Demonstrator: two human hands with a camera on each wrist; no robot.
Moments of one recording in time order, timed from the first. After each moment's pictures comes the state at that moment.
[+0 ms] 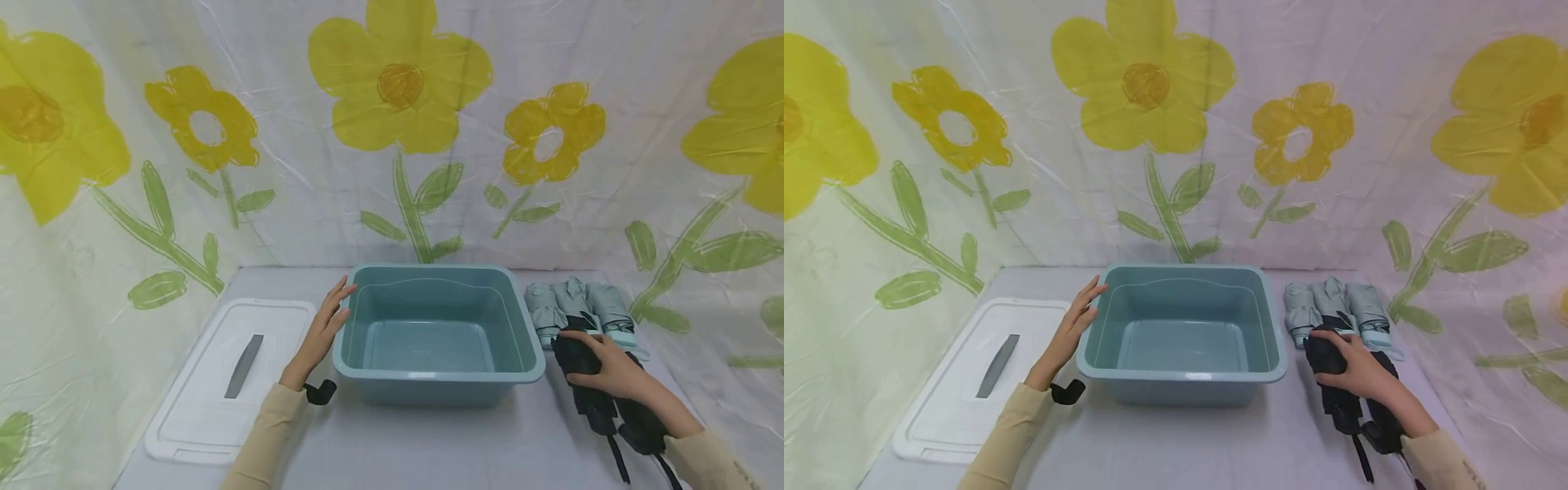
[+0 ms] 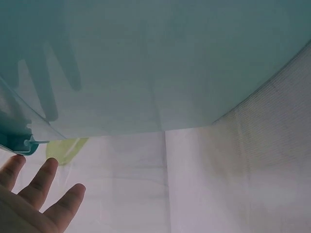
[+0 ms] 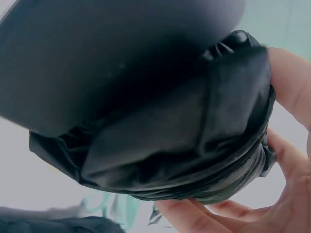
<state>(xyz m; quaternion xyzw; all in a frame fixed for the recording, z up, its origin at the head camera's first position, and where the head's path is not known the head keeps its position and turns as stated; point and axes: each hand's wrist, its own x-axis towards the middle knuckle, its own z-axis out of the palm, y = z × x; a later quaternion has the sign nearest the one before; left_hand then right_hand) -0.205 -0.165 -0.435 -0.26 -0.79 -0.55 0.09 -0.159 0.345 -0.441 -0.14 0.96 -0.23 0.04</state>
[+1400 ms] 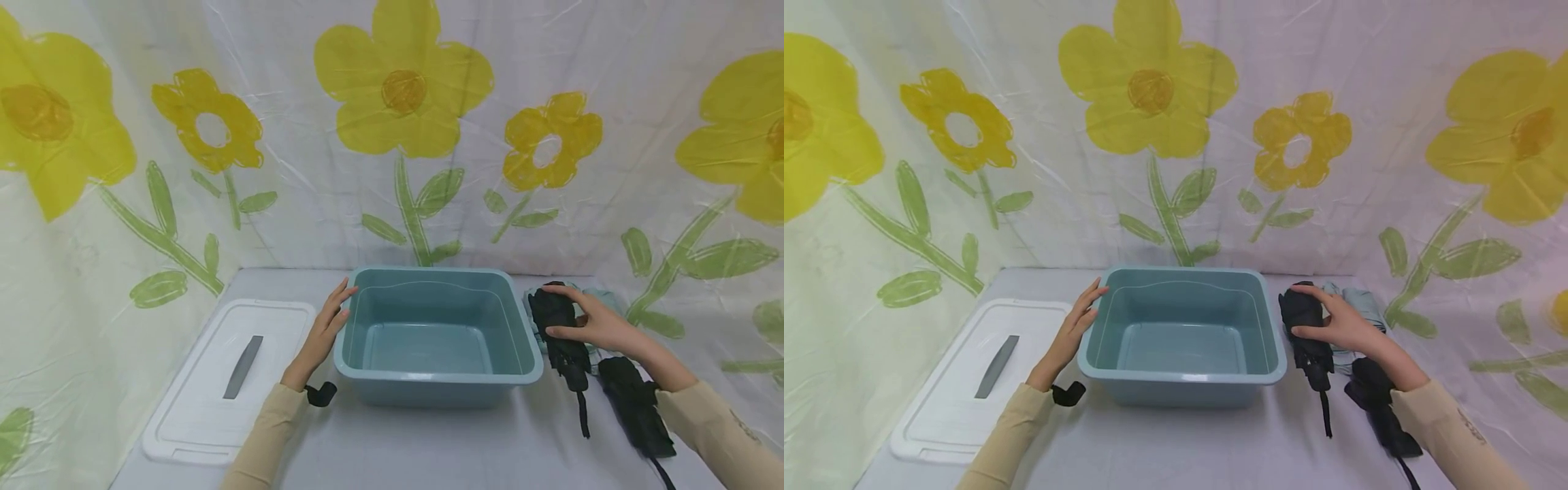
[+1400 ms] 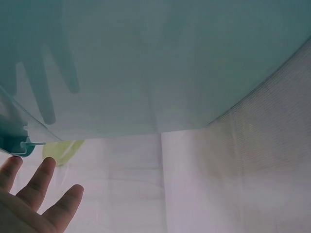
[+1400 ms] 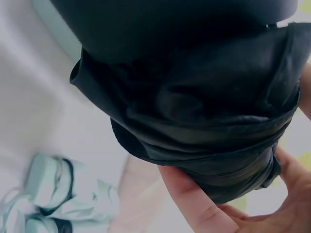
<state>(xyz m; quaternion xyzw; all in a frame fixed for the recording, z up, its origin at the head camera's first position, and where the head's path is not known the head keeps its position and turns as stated) -0.205 -0.166 -0.440 -0.26 -0.78 -0.56 0.09 -0.196 0.312 -0.367 -0.18 0.93 -0.32 0.07</state>
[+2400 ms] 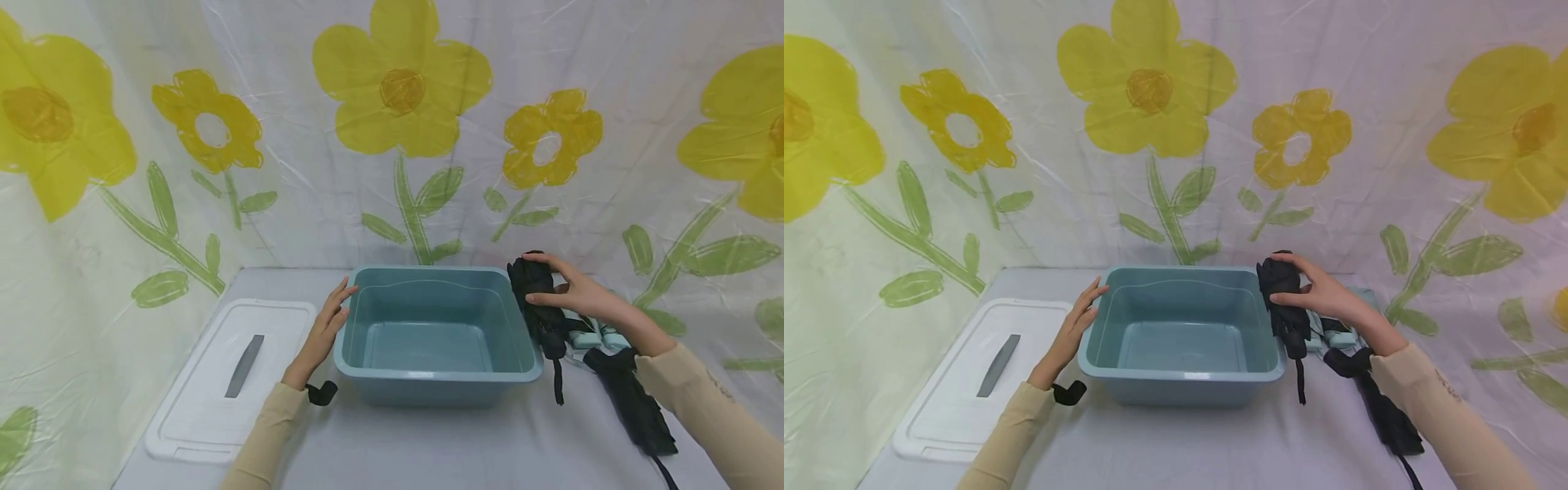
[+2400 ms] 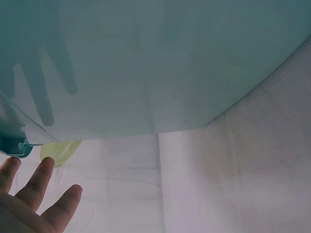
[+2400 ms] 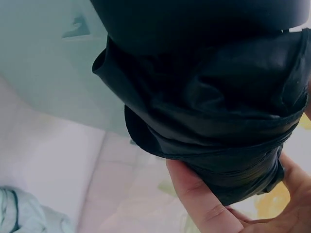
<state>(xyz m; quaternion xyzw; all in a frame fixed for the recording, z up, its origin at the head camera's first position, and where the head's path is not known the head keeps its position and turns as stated) -0.204 -0.164 -0.438 -0.26 -0.78 -0.56 0.09 -0.219 0.282 -0.330 -0.18 0.91 -0.37 0.10</state>
